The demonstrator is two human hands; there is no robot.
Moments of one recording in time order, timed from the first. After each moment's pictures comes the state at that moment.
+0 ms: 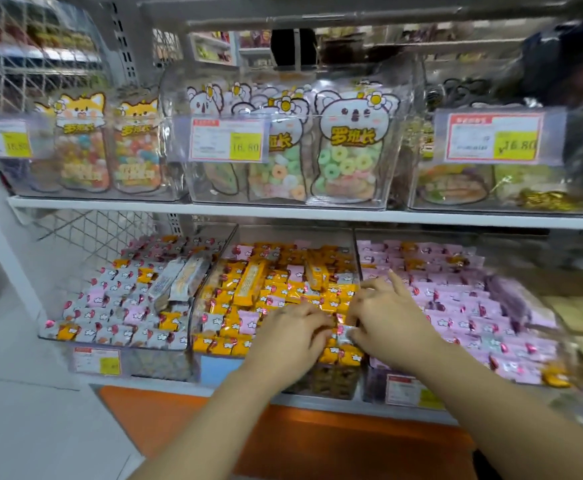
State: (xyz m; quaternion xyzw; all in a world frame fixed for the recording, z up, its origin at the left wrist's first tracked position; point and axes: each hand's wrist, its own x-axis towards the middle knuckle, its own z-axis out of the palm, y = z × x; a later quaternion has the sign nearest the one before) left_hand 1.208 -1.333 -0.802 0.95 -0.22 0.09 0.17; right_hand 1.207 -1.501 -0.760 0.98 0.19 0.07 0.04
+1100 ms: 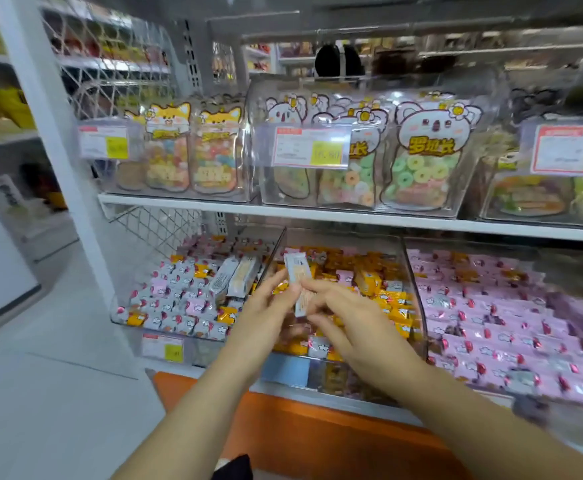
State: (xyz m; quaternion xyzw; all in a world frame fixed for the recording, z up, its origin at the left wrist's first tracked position) left_hand 1.173 -1.256 -0.755 0.64 0.03 0.02 0.76; right_hand 1.183 -1.408 -0.755 0.85 0.37 0.15 -0.34
